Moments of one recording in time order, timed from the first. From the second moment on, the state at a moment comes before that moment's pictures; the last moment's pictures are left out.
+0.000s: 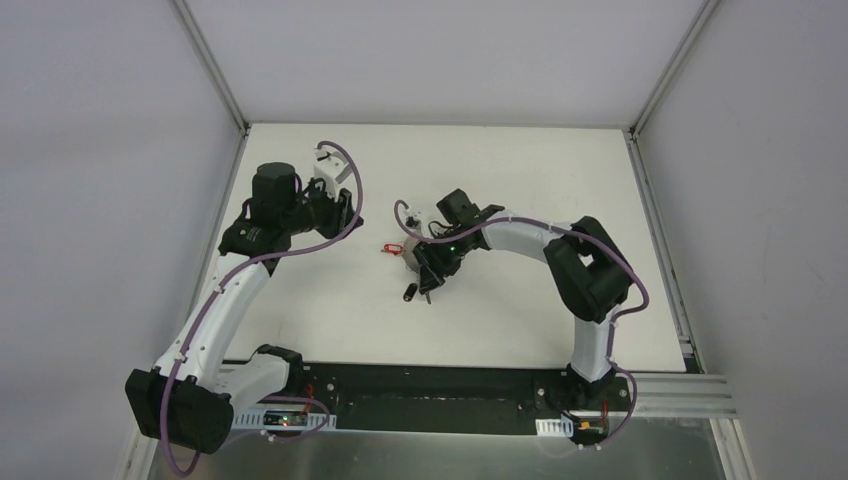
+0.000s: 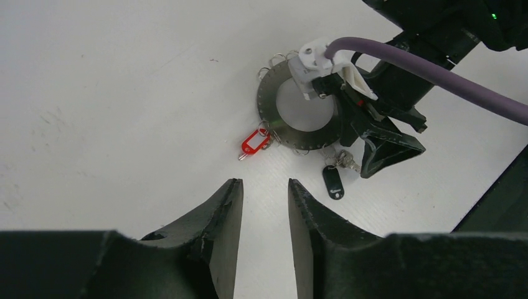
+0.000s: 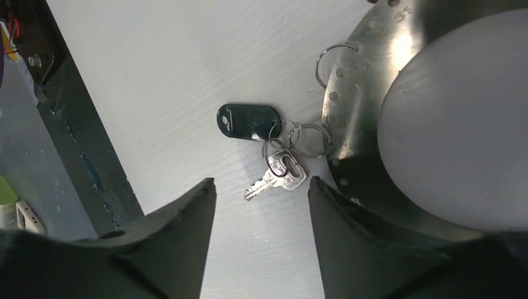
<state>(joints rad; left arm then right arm) -0.22 1.04 0.99 -0.47 0.49 0.14 0.72 1.94 1.24 -0.46 -0.67 -0.08</state>
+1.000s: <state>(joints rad) -0.18 1.03 0.95 -0.41 0.16 0.08 0.61 1.76 1.24 -0.46 -0.51 -0.15</state>
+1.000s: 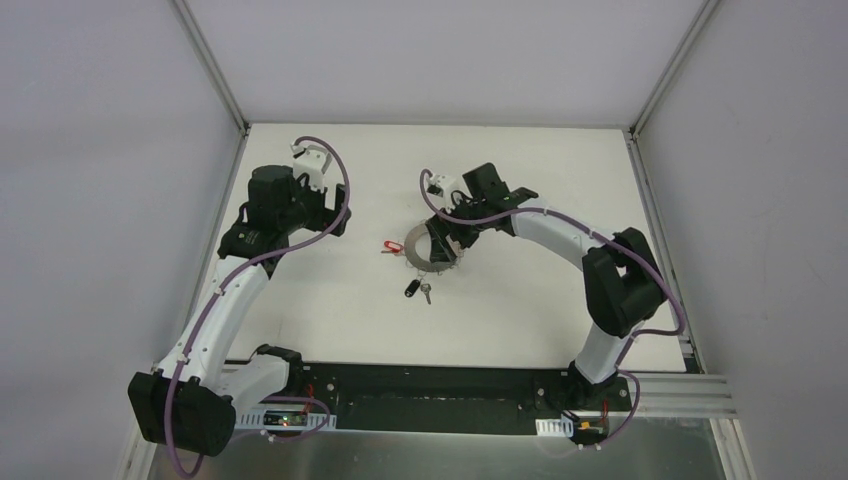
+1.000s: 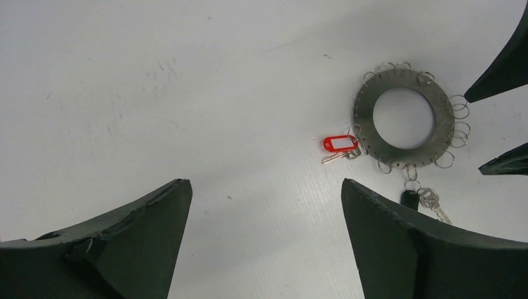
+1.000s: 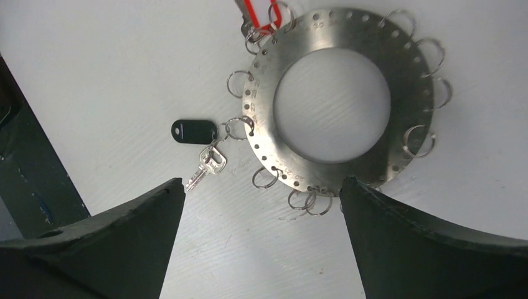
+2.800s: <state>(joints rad) -0.08 1.10 0.91 -0.37 0.23 0.03 0.60 2.12 1.53 -0.31 0.04 -0.19</state>
